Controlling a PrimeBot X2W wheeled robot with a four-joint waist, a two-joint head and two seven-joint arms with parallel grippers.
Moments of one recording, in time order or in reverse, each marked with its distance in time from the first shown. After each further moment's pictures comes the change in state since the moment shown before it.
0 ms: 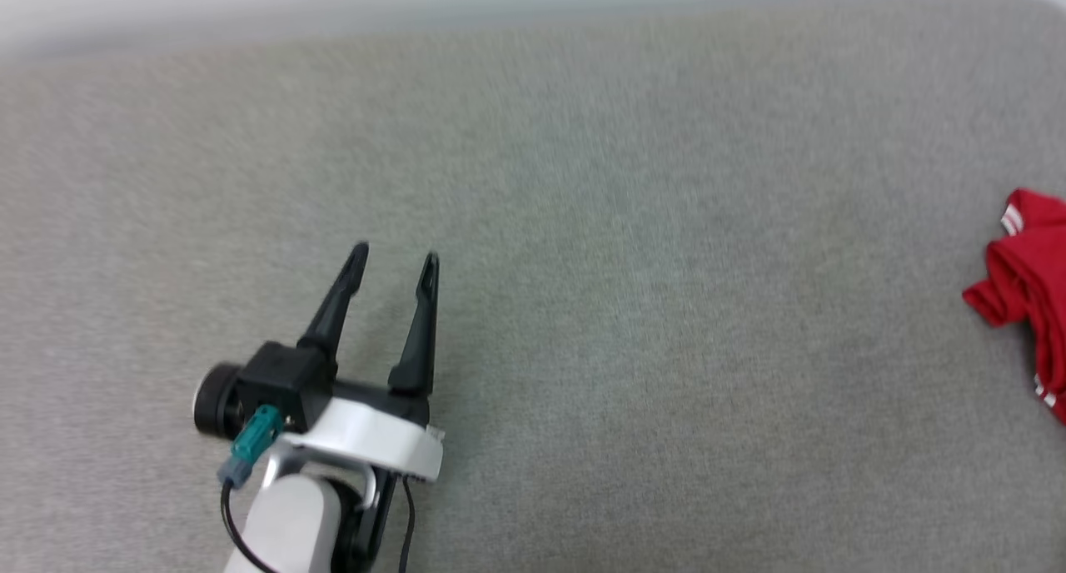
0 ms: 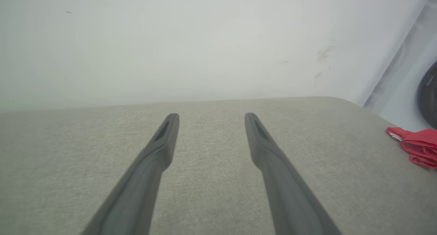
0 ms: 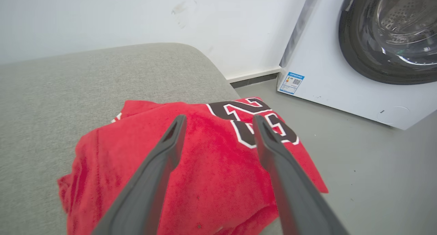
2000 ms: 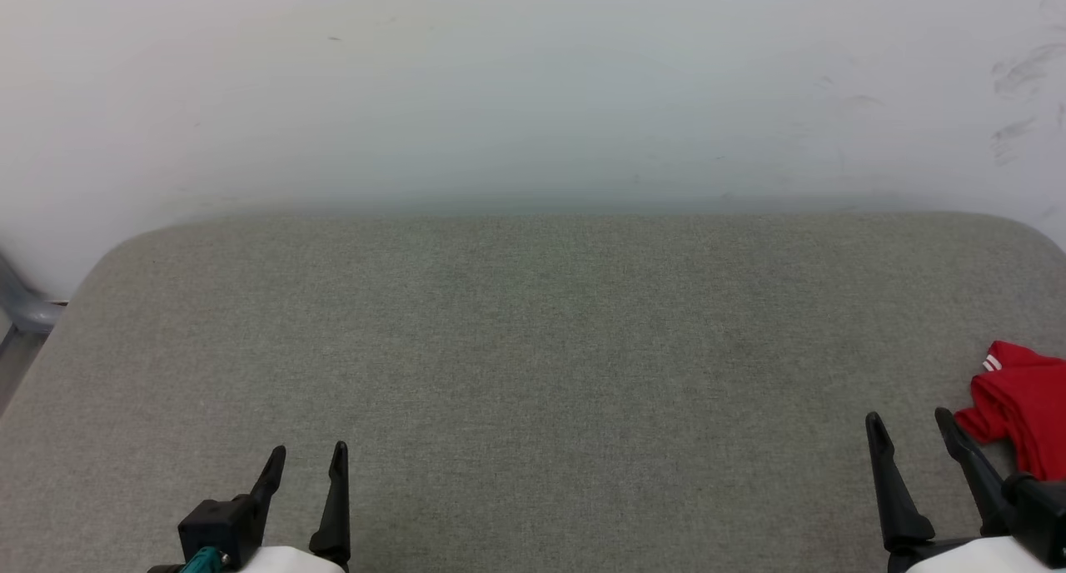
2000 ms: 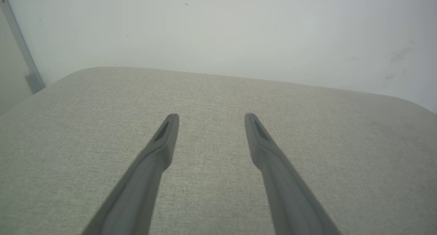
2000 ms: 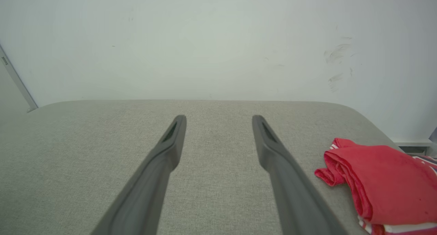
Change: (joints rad) left arm 0.283 0.077 0.085 0.160 -0.115 0.056 -0.007; right arm 0.676 0.446 0.231 -1.048 -0.117 0.000 0.280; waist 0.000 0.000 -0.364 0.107
